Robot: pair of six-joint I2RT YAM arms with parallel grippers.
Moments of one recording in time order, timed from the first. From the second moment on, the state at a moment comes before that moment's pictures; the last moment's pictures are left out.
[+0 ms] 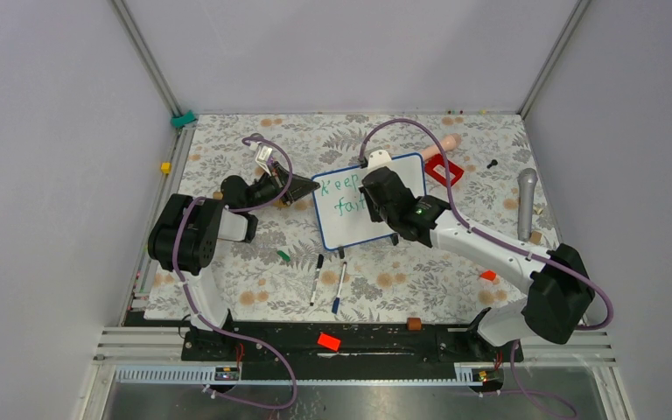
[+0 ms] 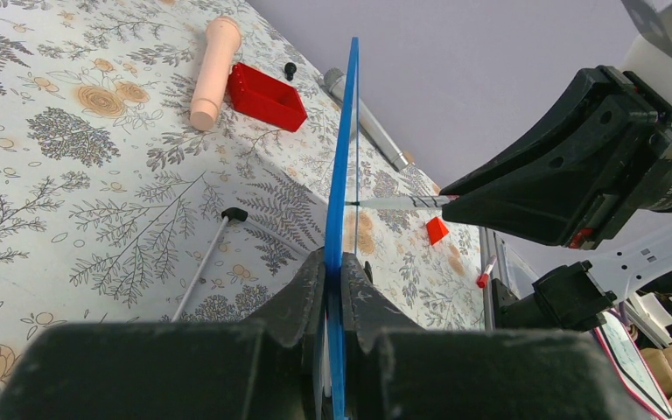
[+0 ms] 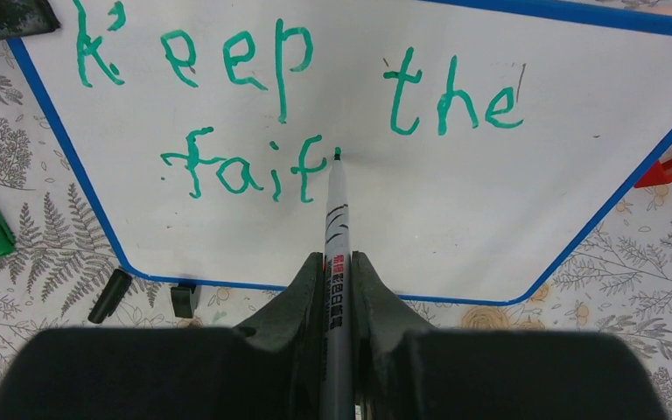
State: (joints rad) left arm -0.16 1.86 0.67 1.43 0.95 -0.86; right arm 0.82 1.44 1.11 -0.38 0.42 0.22
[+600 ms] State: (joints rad) left arm -0.16 1.86 0.67 1.43 0.95 -0.86; right arm 0.82 1.41 1.03 -0.38 0.37 0.27
